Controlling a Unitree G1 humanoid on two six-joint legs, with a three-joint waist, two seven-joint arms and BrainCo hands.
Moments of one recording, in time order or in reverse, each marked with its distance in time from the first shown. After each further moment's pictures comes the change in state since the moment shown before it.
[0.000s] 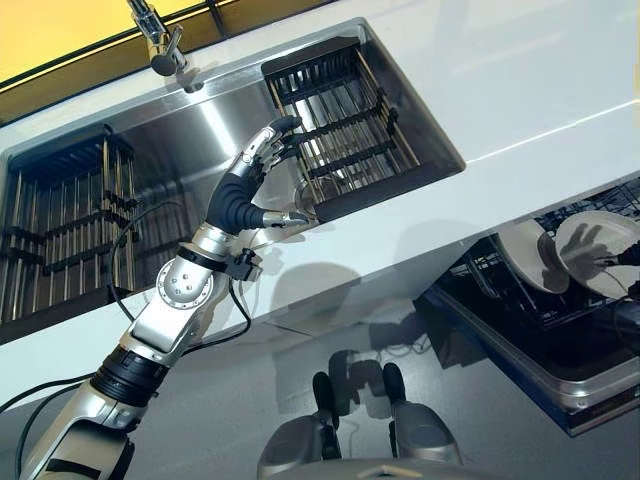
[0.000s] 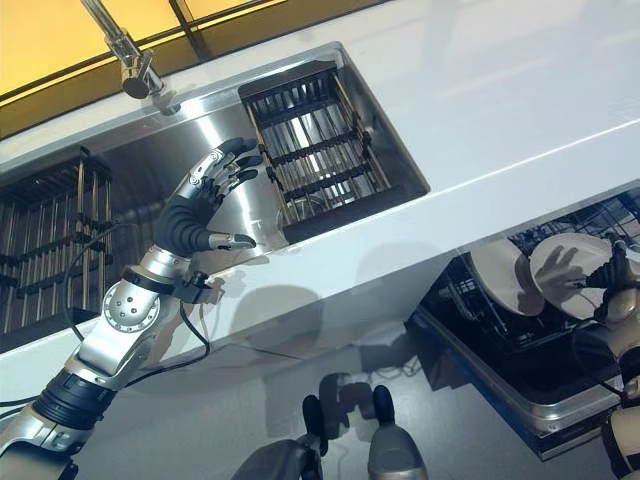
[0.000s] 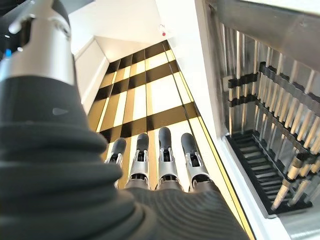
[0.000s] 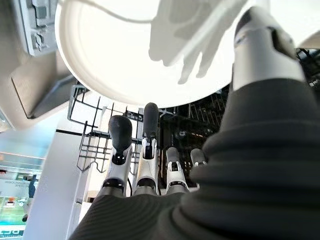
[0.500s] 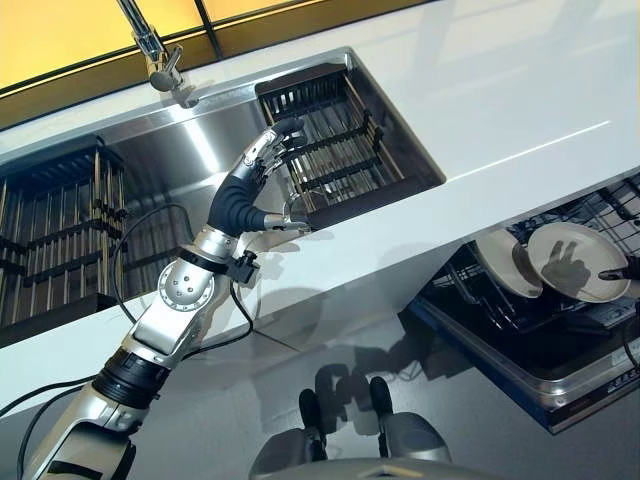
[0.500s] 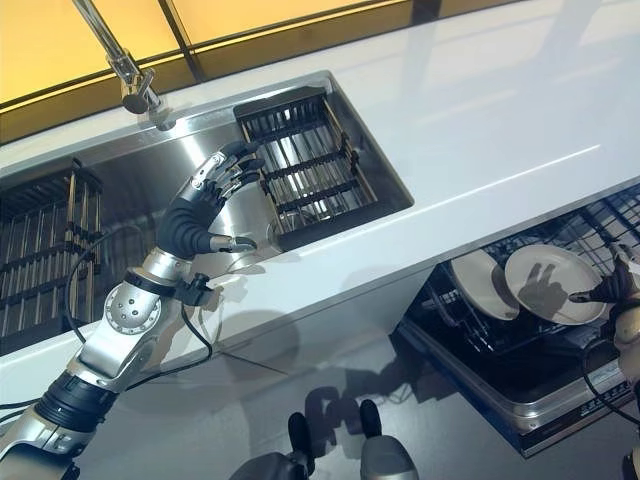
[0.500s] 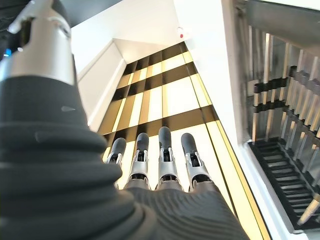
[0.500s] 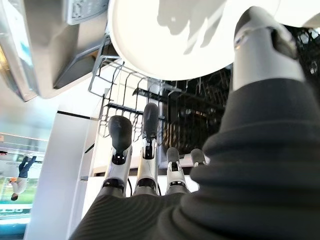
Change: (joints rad) left arm 0.032 -0.003 0.006 -0.003 0.000 0.002 -0.010; right arm 0.238 -0.024 -0.133 -0.195 -0.008 -0.005 -0.002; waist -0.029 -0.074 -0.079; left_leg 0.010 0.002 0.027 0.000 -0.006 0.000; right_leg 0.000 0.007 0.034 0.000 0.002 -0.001
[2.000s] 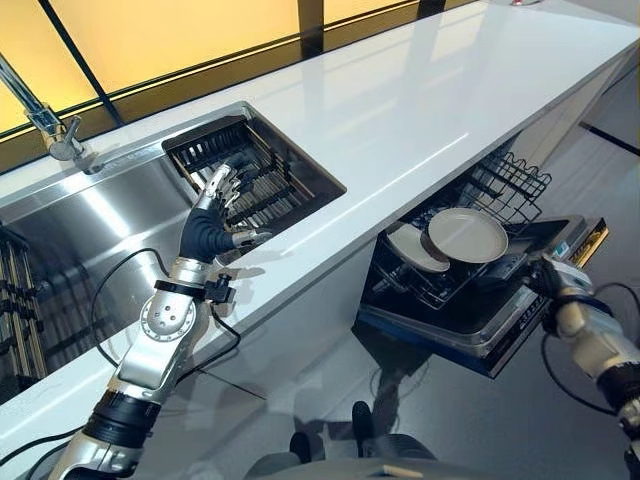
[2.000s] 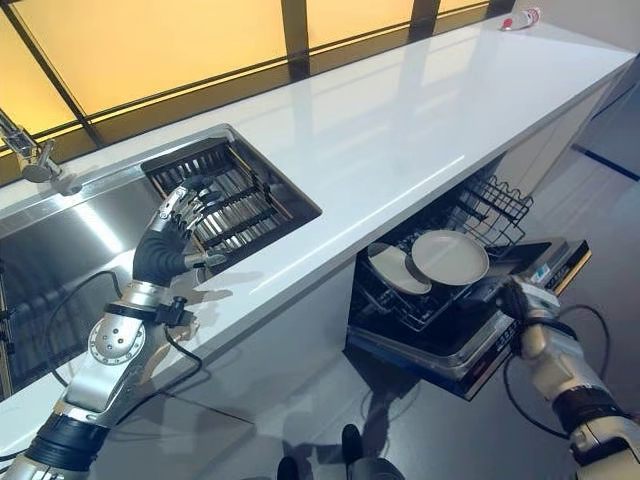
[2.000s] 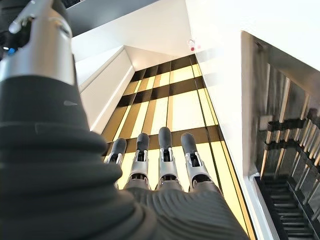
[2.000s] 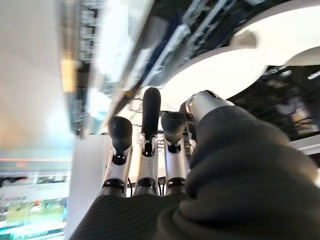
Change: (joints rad) left arm 0.189 -0.085 0.156 0.014 0.039 0.064 0.048; right arm -0.024 0.246 0.189 -0.187 -0.041 0.097 0.003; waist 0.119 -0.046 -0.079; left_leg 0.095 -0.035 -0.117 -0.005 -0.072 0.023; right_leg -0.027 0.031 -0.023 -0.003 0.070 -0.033
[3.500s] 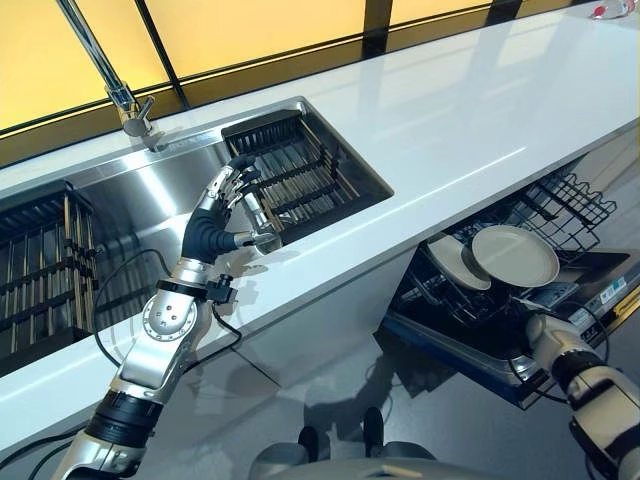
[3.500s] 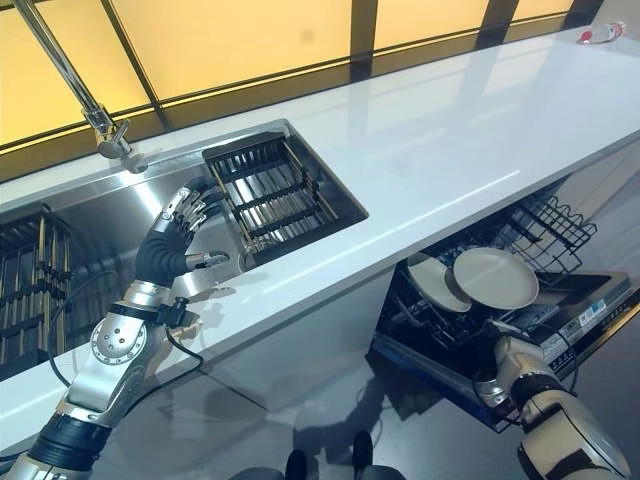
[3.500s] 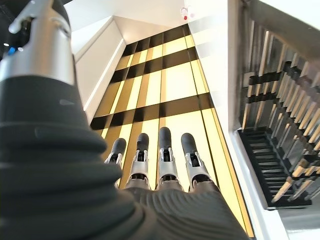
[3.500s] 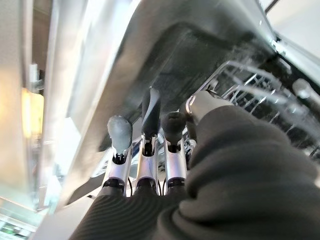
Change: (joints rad) left arm -0.007 0.005 -0.007 0.000 -0.008 0.006 -0.019; right arm -0.208 0.166 0.236 0.455 -0.081 0.090 0.244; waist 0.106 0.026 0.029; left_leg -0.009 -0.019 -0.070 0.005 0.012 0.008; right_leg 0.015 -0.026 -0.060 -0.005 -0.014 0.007
